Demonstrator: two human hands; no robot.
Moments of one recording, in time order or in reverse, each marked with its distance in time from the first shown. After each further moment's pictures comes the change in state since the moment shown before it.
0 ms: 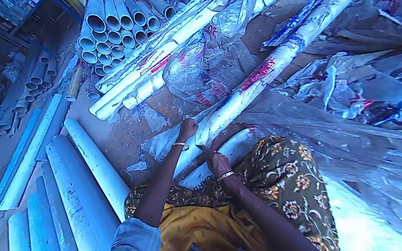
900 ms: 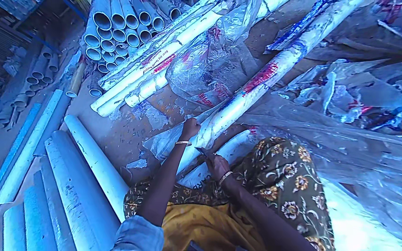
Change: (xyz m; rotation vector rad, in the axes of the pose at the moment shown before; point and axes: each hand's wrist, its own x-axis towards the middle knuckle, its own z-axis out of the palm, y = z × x) left_hand -0.004 0.003 0.003 -0.013 0.010 0.028; right_hand -0.001 0.007 0.014 0.075 0.016 -0.004
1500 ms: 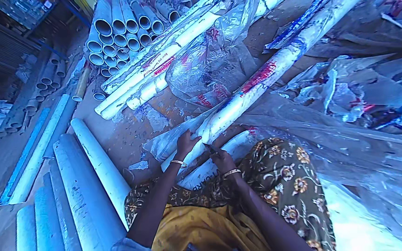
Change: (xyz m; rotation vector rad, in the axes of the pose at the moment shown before) left_hand -0.047 -0.011 0.020 -0.003 0.082 -0.126; right_hand 0.006 0.020 -0.021 0.458 0.049 0.121
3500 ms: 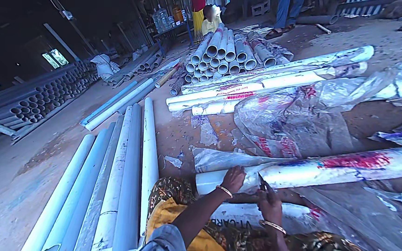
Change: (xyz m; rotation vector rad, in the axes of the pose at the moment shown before) left_hand -0.011 -0.005 0.033 0.045 0.077 0.077; right_hand 0.027 -0.007 0.008 0.081 0.308 -0.268
